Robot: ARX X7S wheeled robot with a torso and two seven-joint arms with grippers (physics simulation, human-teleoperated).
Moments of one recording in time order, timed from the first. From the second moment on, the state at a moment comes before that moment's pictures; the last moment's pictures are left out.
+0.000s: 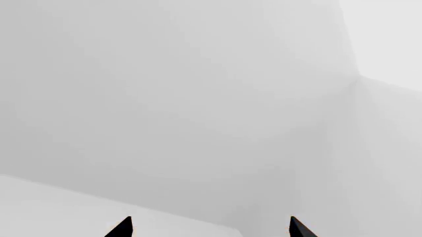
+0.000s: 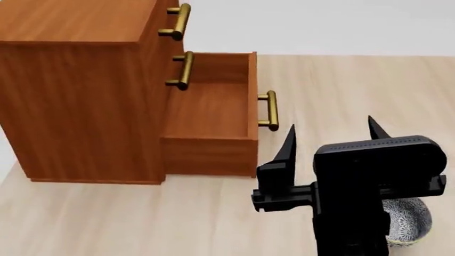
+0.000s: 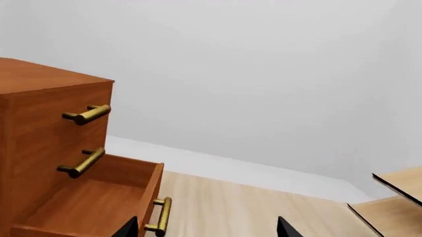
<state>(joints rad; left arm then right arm) -0.74 -0.09 -0.98 0.74 -0.19 -0.94 -0.19 0.44 0.22 -0.12 -0.67 0.03 0.96 0.09</state>
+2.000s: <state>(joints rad) -0.69 -0.12 -0.95 0.75 -0.24 -0.89 -0.24 0.46 0.22 -0.04 -0.70 0.14 0.99 0.10</state>
